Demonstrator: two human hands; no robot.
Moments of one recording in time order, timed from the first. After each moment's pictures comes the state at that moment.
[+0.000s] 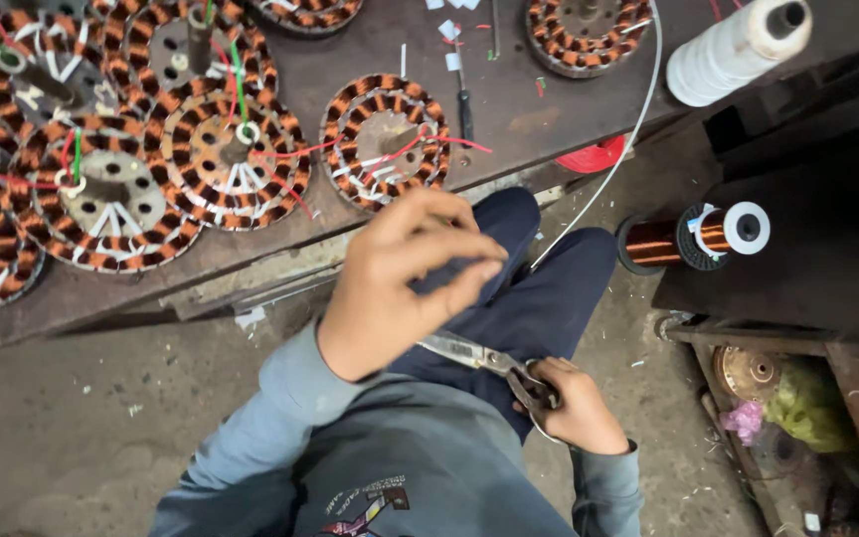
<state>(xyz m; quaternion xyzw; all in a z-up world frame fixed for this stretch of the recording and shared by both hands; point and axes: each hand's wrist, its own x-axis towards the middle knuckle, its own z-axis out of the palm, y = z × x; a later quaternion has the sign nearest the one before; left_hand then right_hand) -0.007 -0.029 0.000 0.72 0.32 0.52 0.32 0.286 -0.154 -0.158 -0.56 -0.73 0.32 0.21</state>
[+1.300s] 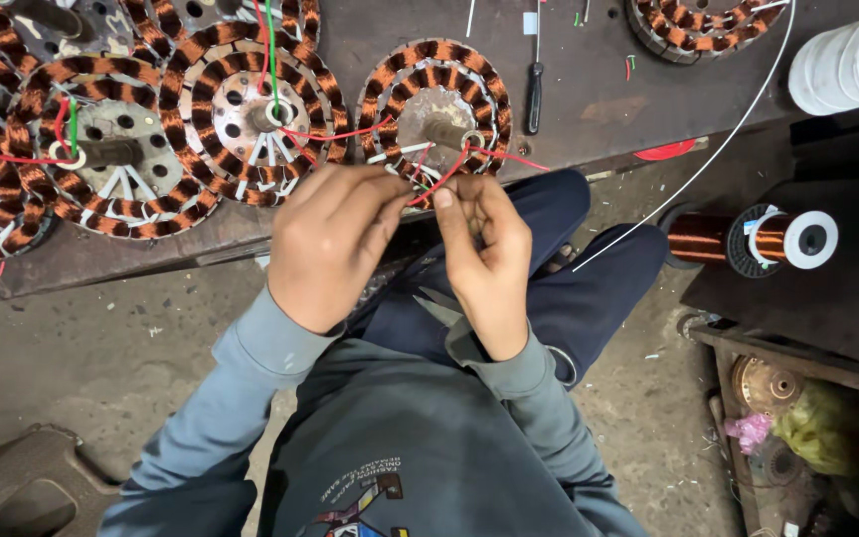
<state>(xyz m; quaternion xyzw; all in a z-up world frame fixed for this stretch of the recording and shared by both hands) -0.065 -0.001 -0.044 0.76 0.49 0.42 0.10 0.103 0.002 -0.083 -0.46 -0.51 0.50 0.53</state>
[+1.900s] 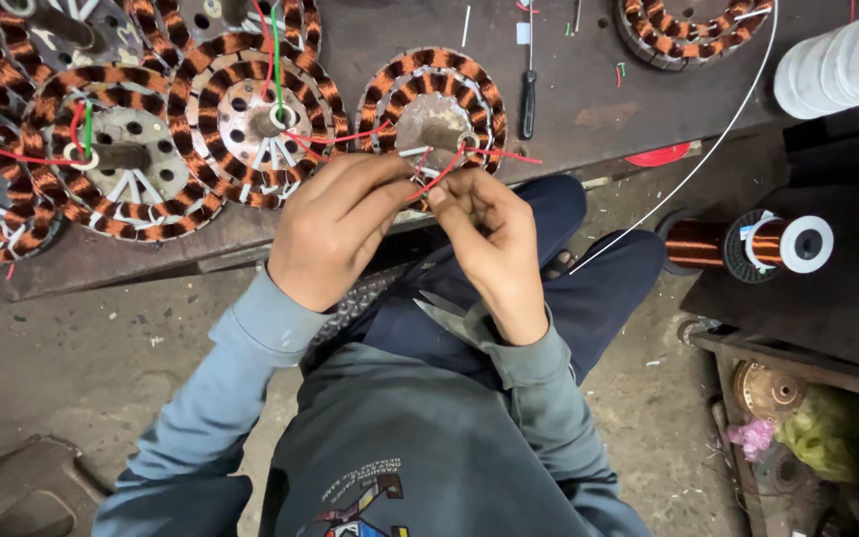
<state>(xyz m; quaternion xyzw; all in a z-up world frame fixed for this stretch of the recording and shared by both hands) -0.075 0.009 -0.051 0.81 0.41 0.41 0.08 0.119 0.018 -0.089 -0.43 -0.52 0.56 0.48</state>
